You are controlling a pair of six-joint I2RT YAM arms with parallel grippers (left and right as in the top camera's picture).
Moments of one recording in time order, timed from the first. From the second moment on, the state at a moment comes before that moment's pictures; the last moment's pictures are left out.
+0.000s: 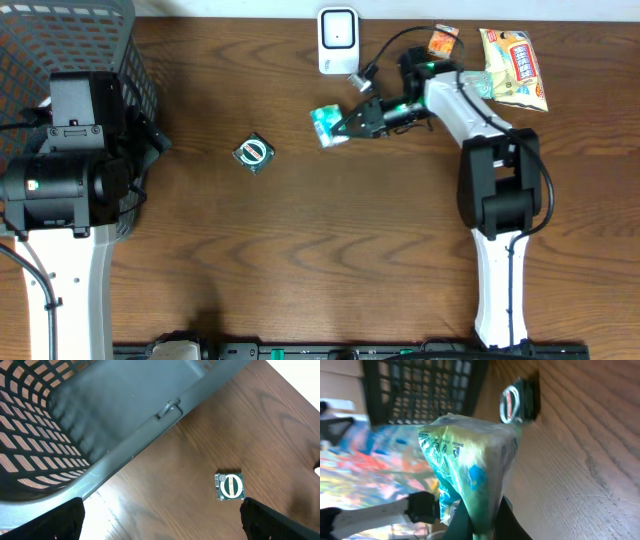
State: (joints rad) left arm 0.04 1.28 1.62 -1.36 -0.32 -0.69; right arm 0.21 2.41 1.92 -1.06 -1.31 -0.24
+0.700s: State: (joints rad) left arm 0.04 1.28 1.62 -1.36 -0.32 -0.69; right arm 0.05 2.41 1.92 -1.03 -1.53 -0.28
